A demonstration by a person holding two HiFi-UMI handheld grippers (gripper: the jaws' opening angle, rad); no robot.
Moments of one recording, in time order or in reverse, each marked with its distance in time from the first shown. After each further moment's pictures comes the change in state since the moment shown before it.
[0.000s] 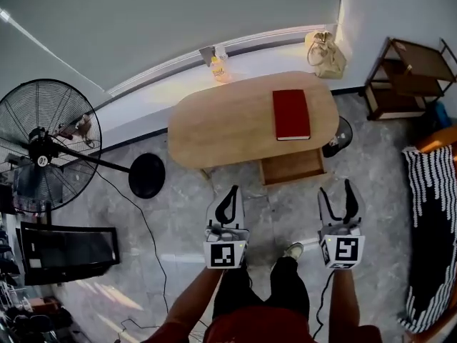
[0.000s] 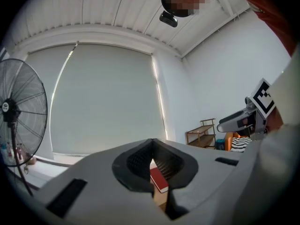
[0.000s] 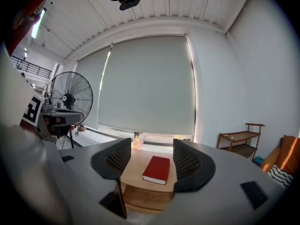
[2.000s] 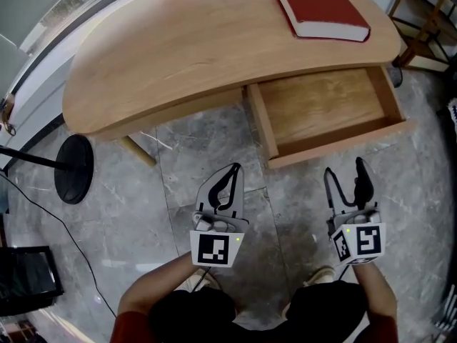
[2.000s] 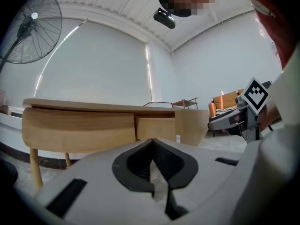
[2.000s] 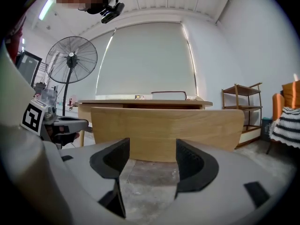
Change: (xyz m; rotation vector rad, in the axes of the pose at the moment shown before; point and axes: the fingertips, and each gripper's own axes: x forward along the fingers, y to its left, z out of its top) left arm 0.053 0.007 -0.622 -0.033 -0.026 -0.192; right arm 0.174 0.094 -0.570 0.025 -0.009 -0.043
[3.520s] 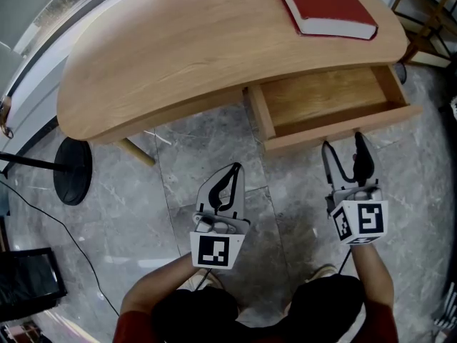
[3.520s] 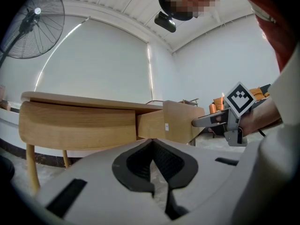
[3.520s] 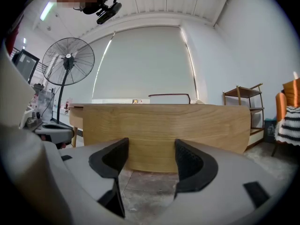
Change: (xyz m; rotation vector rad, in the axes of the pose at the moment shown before) left arm 0.011 0.007 -0.007 -0.029 0.009 -0.007; right arm 0.057 -0.009 0.020 0.011 -0.054 -0.017
